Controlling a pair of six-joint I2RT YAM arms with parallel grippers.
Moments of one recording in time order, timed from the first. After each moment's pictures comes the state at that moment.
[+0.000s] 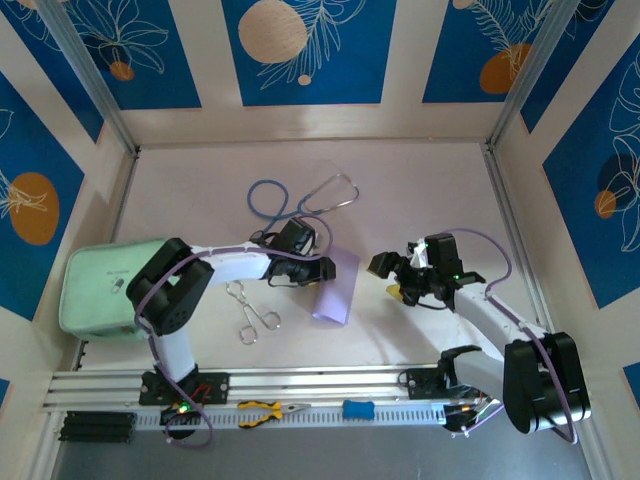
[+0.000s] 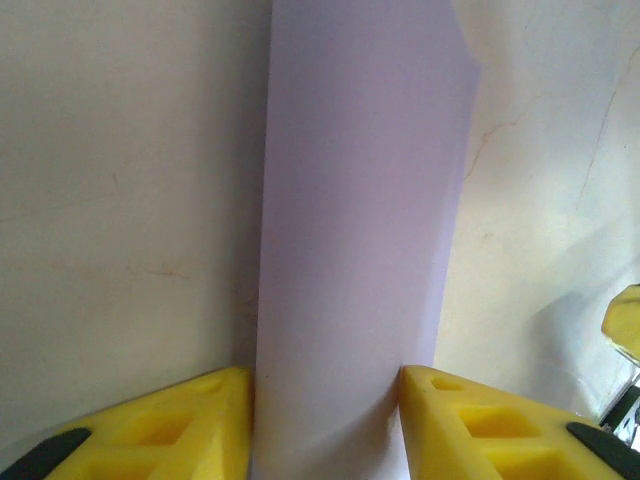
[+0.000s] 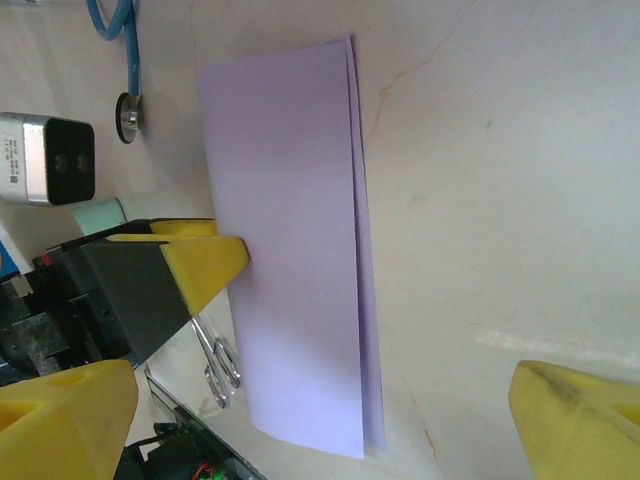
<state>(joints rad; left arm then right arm) -0.73 1.81 0.99 -0.14 0.39 -0.81 0.19 1.11 0.45 -0.26 -0.65 0.84</state>
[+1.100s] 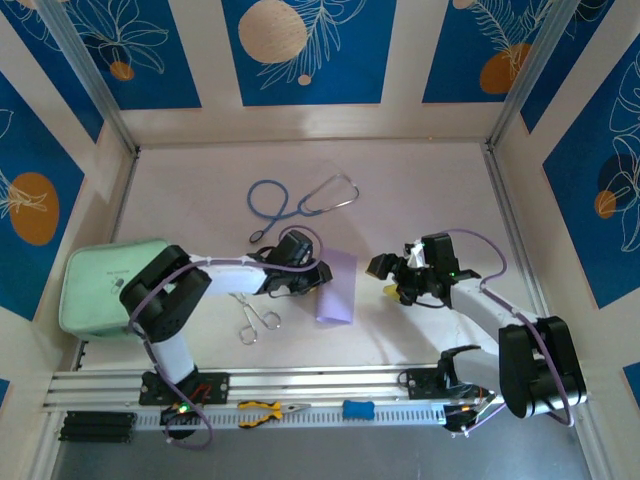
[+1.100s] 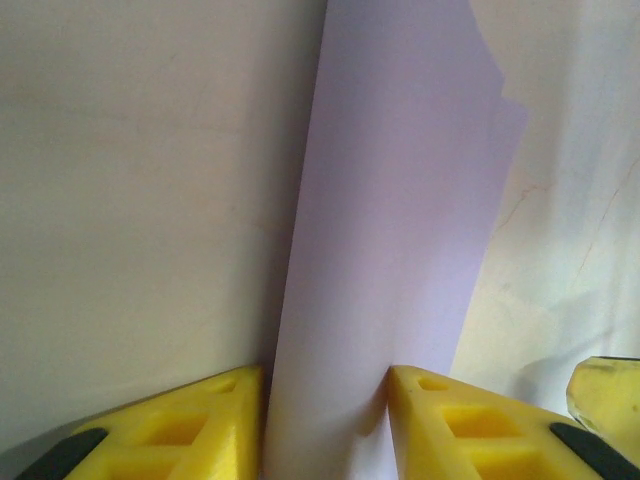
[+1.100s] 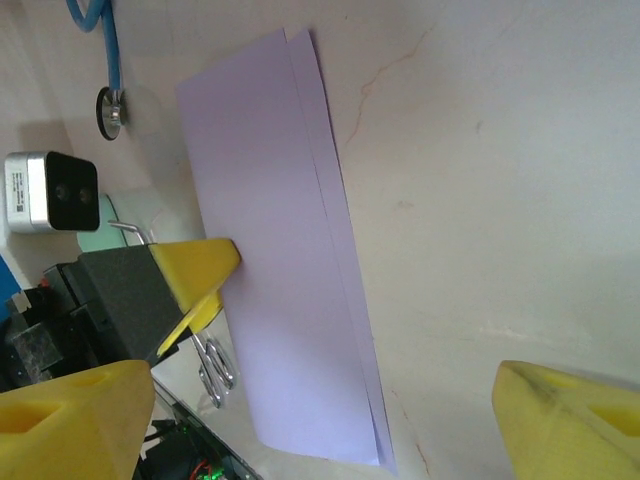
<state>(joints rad) -0.79 1.75 0.84 0.03 0.25 -1.11 0.20 1.19 0.44 -0.21 -0.67 0.84</state>
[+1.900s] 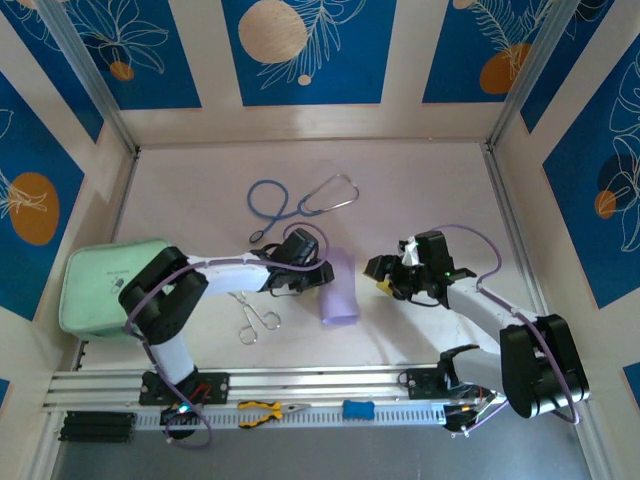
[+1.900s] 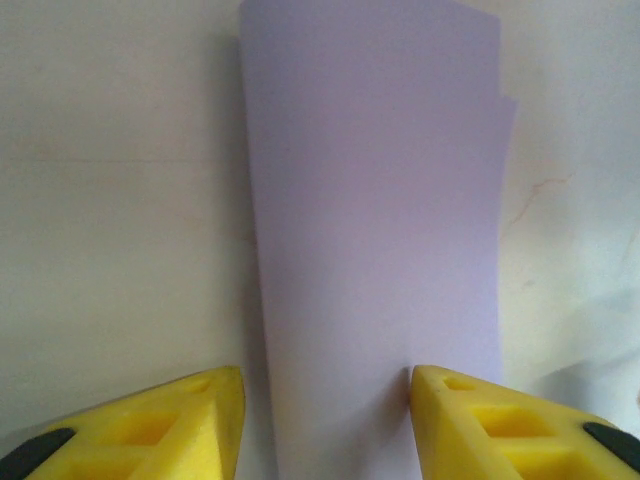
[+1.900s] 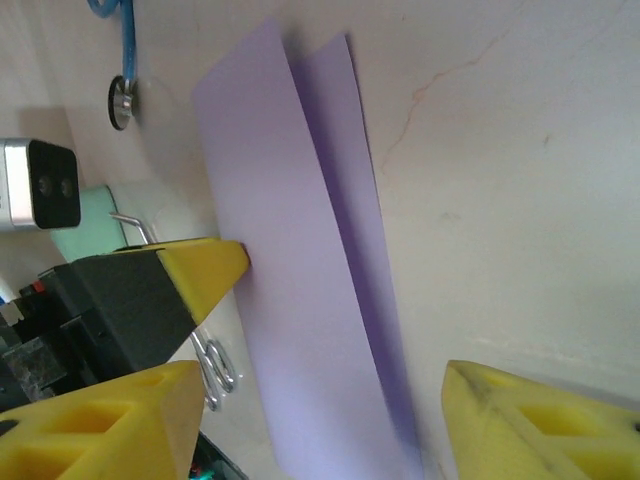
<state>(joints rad) -0.82 1.74 0.91 -0.11 0.16 -0.96 0.25 1.19 0.46 -0.18 -0.63 0.85</state>
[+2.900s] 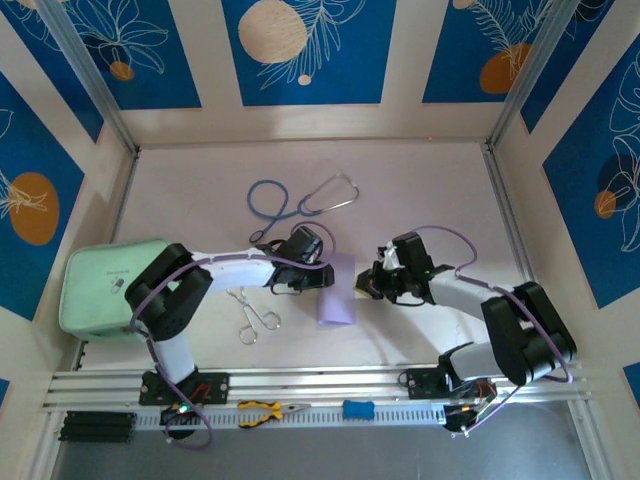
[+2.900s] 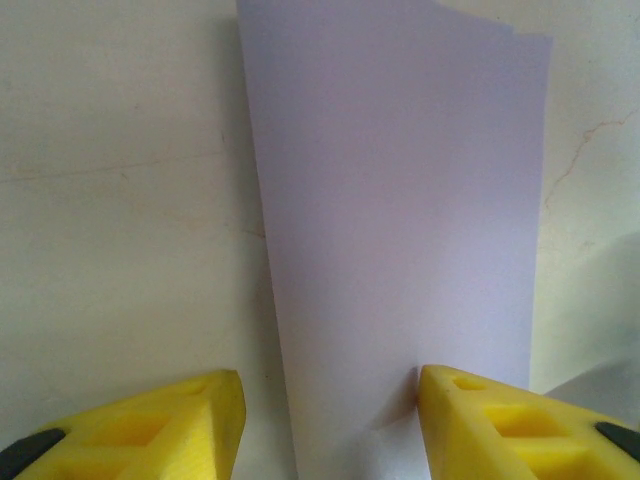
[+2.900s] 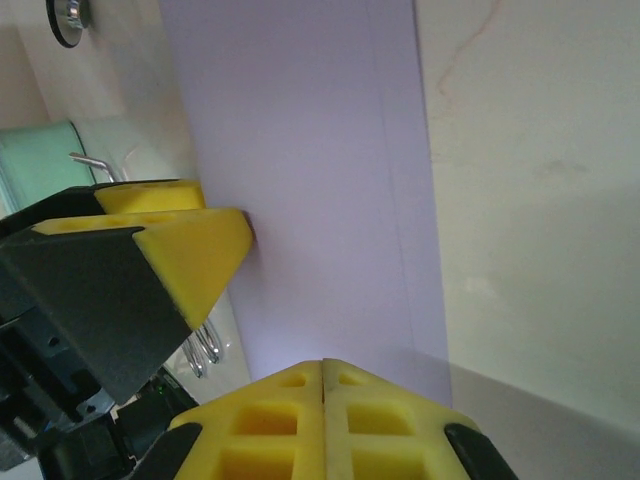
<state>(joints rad) -0.82 1.78 0.99 -0.23 0.16 -0.81 0.41 1.38 0.49 -0.06 -0.64 0.89</state>
